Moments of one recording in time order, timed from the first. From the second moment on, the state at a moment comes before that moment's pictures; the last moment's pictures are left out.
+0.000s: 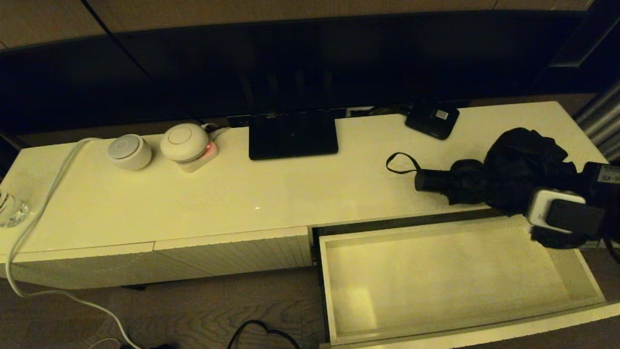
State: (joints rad) left arm 0.00 0.00 0.00 0.00 -0.01 0.05; right arm 0.09 1.30 -0.69 -0.39 -0.03 -1.40
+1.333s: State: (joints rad) left arm 0.00 0.00 0.00 0.00 -0.01 0.05; right arm 0.06 1.53 -0.79 -0.65 -0.03 -1.47
